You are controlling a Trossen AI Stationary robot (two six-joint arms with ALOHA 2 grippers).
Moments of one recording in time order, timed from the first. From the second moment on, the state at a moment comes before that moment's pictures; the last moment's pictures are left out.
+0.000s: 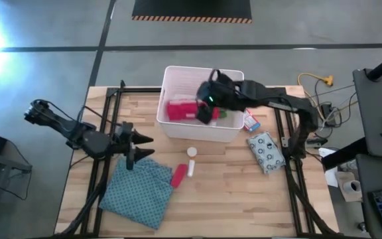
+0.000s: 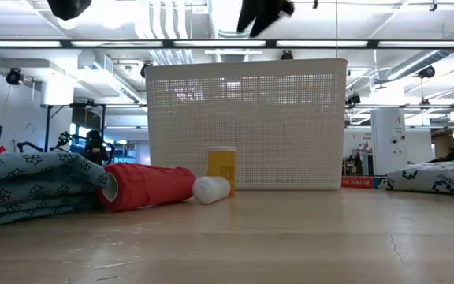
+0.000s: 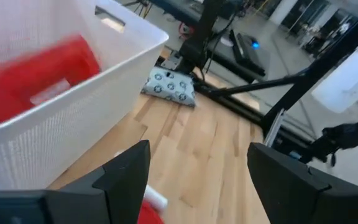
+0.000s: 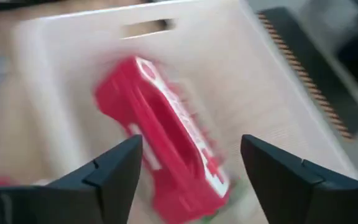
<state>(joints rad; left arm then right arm) -0.47 0.81 0.86 -0.39 -0.55 -0.68 -0.09 1.81 2.07 -1.17 0.47 0.21</state>
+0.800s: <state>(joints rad) -0.44 1.29 0.86 -0.50 -0.42 -0.83 0.49 1.84 1.46 -0.75 0.43 1.29</state>
